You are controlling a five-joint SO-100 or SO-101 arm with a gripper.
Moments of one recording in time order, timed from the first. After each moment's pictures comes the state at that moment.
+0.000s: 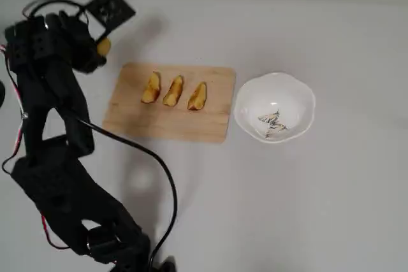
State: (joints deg) arm -27.1 78.7 53.5 73.0 -23.8
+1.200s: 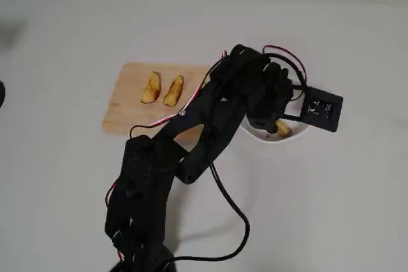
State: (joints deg) arm 20.4 53.4 48.2 79.0 -19.6
